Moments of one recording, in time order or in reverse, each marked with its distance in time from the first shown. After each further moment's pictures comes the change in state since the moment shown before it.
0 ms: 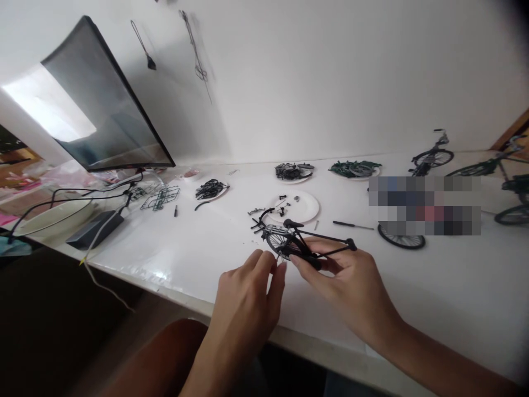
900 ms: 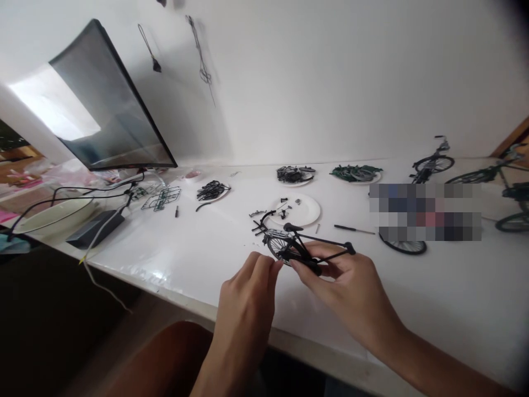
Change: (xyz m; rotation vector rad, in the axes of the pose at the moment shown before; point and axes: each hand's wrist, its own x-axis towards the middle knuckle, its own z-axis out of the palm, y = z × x) left_hand -0.005 0.002 0.003 -0.029 0.117 -0.062; right_hand 0.000 0.002 0.001 0.001 -0.027 0.048
